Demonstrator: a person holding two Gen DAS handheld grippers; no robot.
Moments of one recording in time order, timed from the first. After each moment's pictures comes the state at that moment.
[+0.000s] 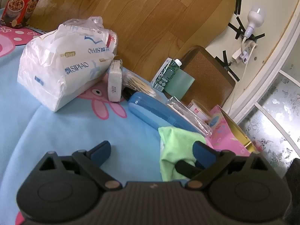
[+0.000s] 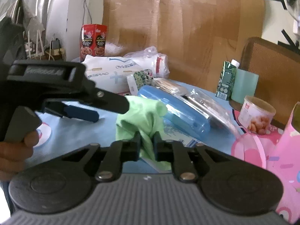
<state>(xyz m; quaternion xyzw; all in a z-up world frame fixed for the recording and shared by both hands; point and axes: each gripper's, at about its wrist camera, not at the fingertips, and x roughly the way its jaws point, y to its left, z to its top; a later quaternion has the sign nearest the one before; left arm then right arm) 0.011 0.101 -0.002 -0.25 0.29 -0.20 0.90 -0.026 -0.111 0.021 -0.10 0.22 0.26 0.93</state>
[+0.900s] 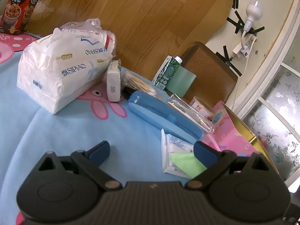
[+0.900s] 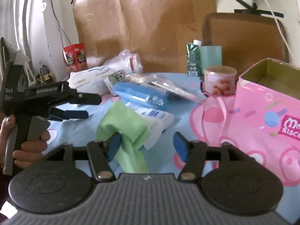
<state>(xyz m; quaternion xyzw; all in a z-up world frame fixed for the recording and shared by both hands) 0.013 0.096 0.001 -0.23 0.29 -0.20 0.91 -0.058 -0.192 0.031 0.03 0.25 0.22 0.94</state>
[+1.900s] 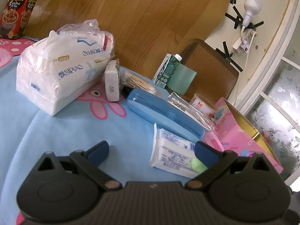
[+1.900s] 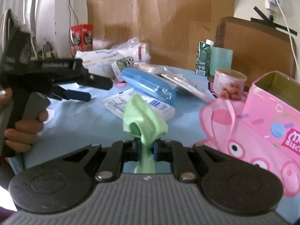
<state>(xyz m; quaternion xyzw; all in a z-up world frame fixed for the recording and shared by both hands) 0.015 0.091 0.002 -0.20 0.30 -0.19 0.91 -0.063 -0.174 0.025 -0.04 0.26 0.24 0.93</state>
